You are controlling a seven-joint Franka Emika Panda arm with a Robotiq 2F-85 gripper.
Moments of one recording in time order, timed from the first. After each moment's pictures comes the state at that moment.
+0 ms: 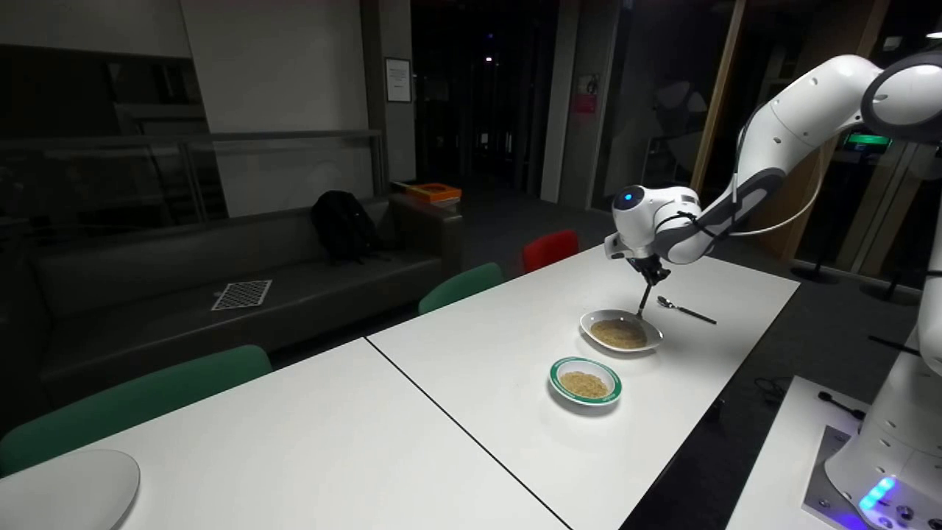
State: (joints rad) arm -0.10 0.22 -0.06 -2.21 -0.94 2.28 -0.85
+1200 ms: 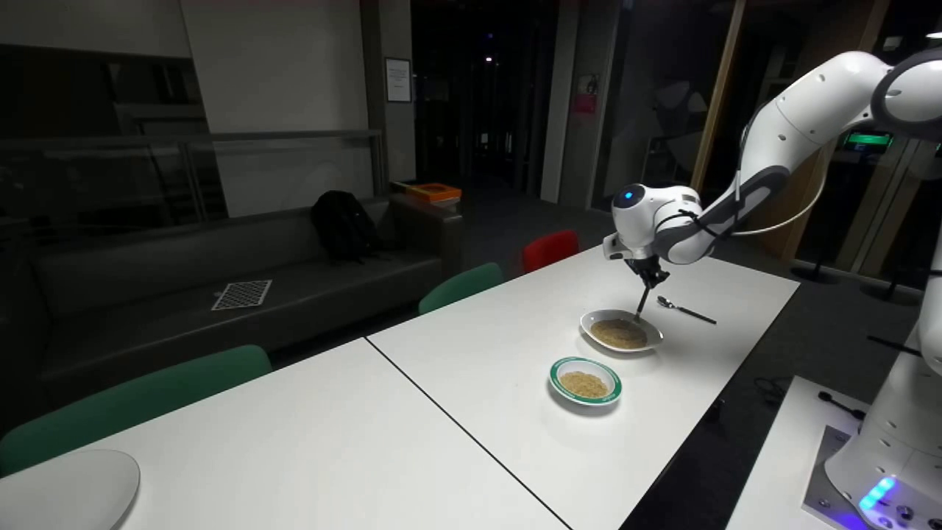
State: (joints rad) arm -0.09 0.19 -0.04 -2.24 -0.90 2.28 -0.85
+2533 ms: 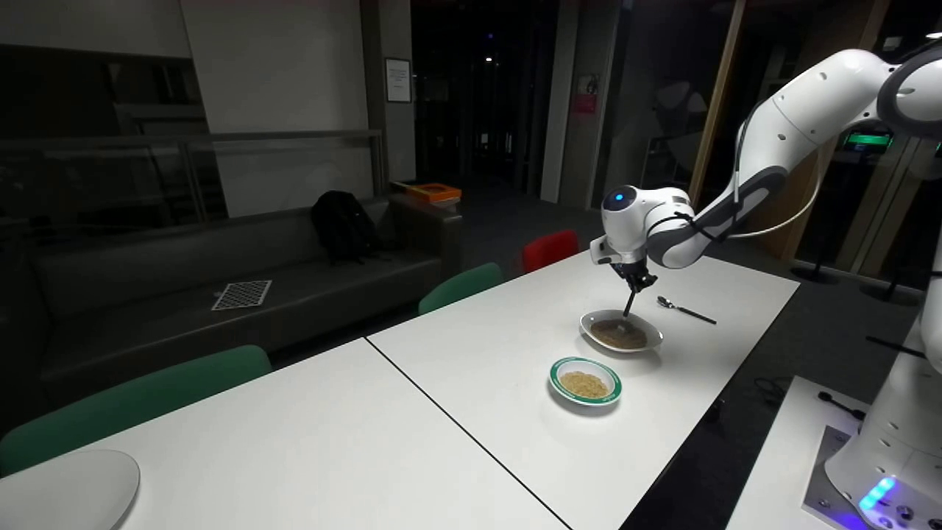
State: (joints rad) arm -0.04 0.18 0.01 -2.24 -0.88 2.28 -0.85
